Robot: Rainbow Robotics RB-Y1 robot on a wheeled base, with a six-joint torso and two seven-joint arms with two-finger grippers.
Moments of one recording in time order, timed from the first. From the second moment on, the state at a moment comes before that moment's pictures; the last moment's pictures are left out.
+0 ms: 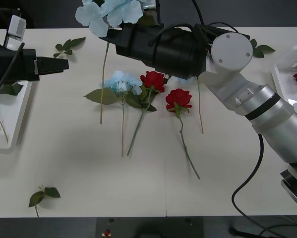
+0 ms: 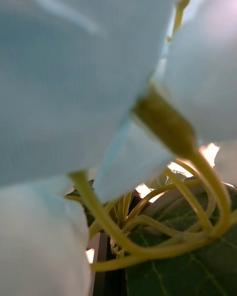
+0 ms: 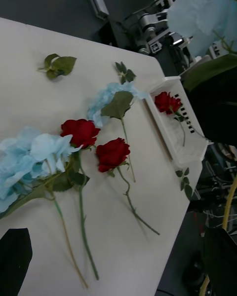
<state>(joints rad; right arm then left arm) -0.77 -0.41 0.49 -1.52 -1.88 0.55 1.92 -0.54 0.57 0.34 -1.37 1.61 1.53 -1.99</state>
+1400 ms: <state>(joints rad) -0.77 -0.41 0.49 -1.52 -1.88 0.53 1.92 -0.61 0.41 0.23 -1.37 1.73 1.69 -2.01</state>
